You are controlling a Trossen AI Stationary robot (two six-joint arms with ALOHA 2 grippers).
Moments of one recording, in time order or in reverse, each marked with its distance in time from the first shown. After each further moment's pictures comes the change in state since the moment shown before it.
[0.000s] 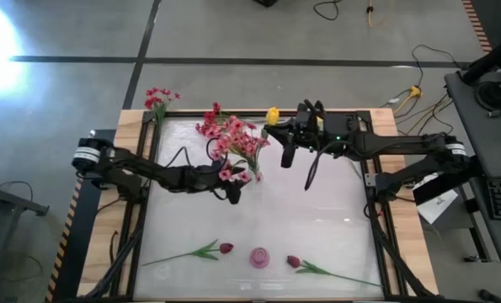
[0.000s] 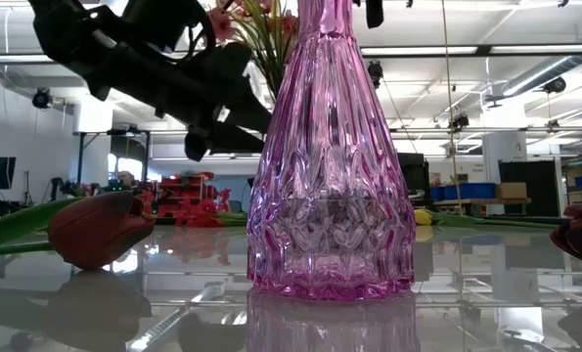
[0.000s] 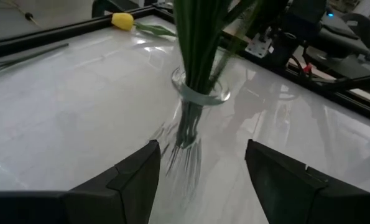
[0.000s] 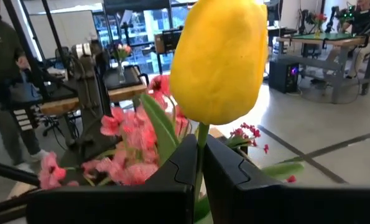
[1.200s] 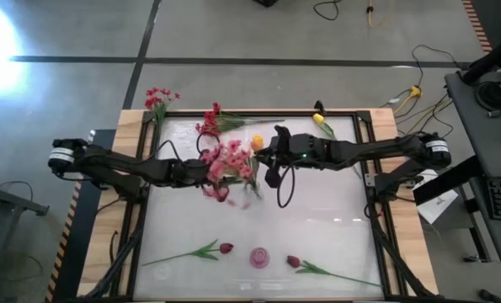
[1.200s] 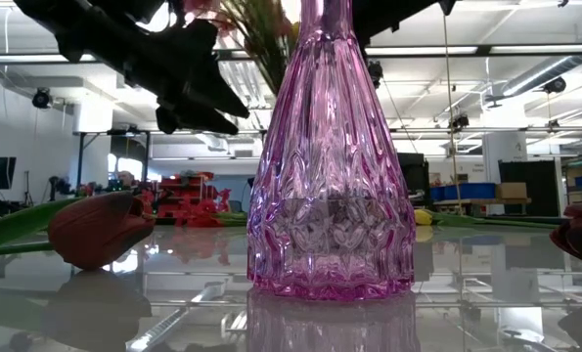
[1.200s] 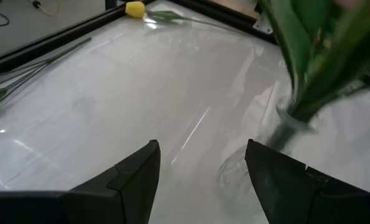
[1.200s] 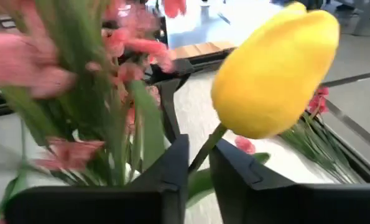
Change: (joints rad) left arm 0.007 -0.275 0.018 -0.417 0.017 0.034; right arm 0.048 0.177 -0.010 -0.150 -0.017 0.015
